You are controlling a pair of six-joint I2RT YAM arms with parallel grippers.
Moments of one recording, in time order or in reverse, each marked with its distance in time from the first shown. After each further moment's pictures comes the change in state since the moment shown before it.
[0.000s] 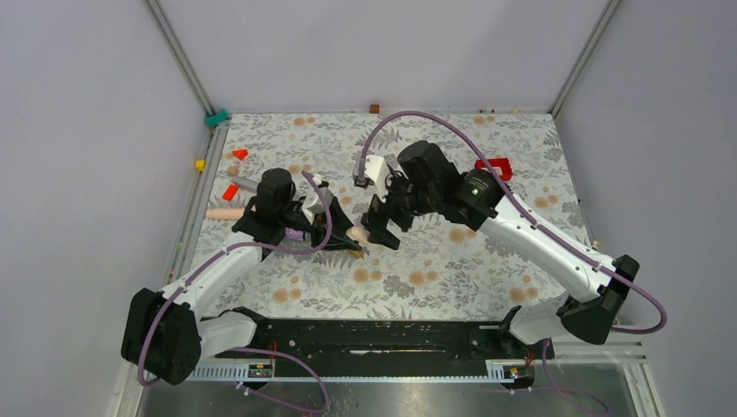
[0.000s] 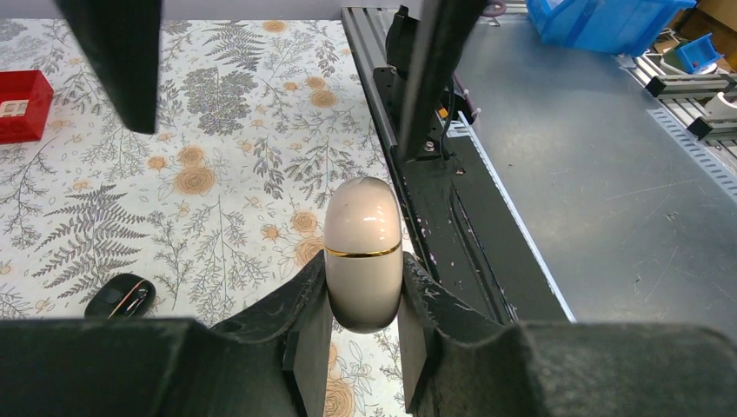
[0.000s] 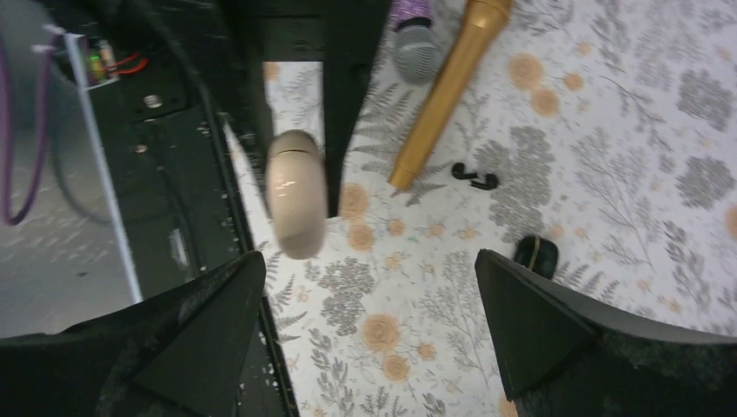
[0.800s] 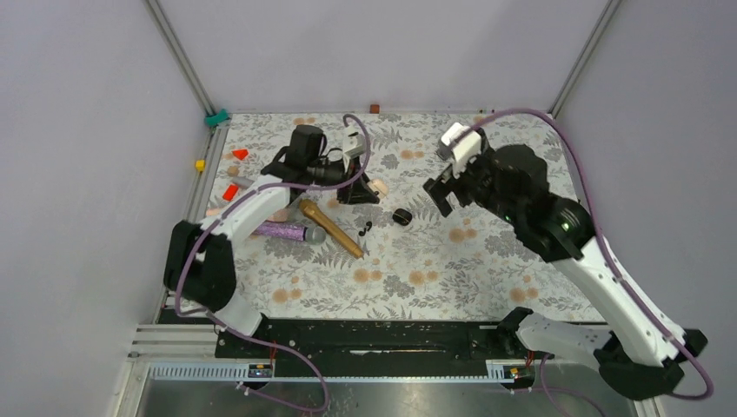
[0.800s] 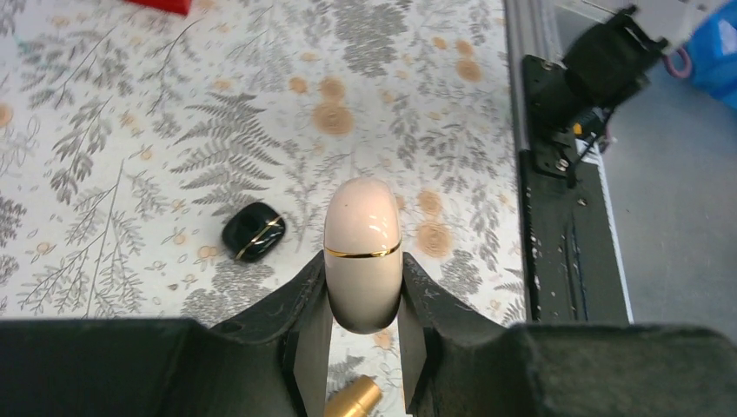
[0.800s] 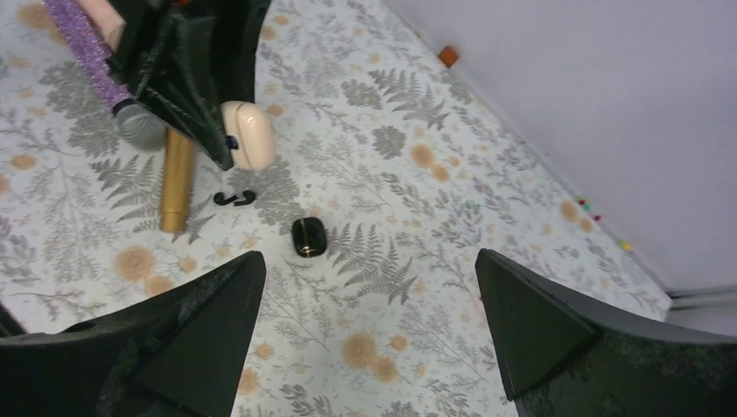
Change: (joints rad) left arm -0.003 0.365 0.420 -0.310 -0.295 0.045; right arm -0.183 -0.312 -0.092 0.119 0.317 -0.034
